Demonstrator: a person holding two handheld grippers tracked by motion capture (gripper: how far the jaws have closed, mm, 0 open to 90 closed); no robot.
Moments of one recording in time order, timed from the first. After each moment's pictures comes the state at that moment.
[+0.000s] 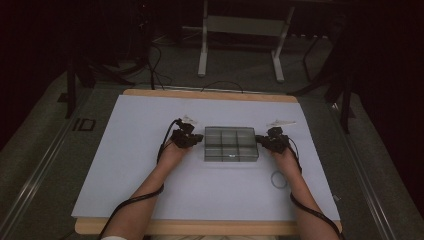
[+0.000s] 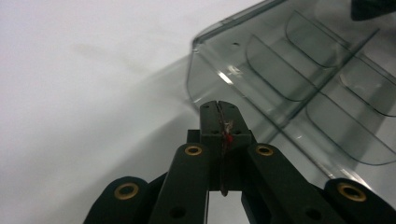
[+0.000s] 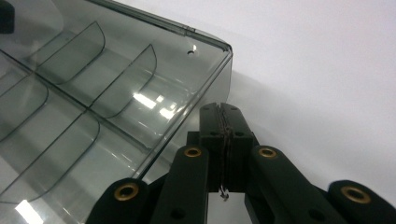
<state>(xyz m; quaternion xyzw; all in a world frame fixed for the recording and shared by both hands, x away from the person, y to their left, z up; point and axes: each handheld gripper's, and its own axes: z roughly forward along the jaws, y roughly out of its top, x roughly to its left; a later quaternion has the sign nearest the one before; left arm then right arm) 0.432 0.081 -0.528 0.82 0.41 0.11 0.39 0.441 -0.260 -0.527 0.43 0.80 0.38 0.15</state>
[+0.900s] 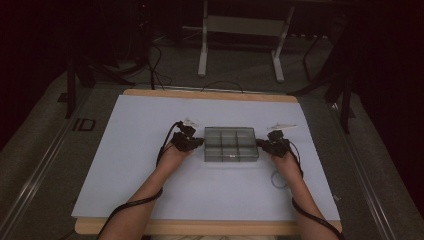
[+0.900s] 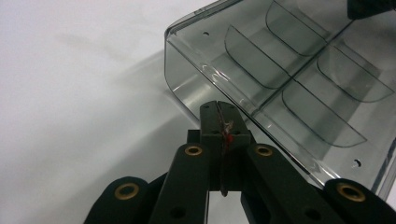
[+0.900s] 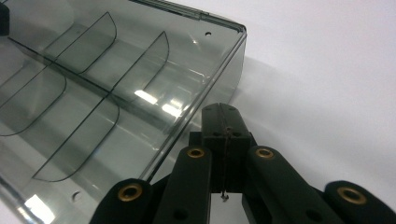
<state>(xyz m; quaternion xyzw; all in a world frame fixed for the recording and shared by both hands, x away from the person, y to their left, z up) 0.416 0.081 -0.521 0.82 0.41 0.09 0.39 0.425 -0.259 -0.523 0.44 0.80 0.38 0.15</state>
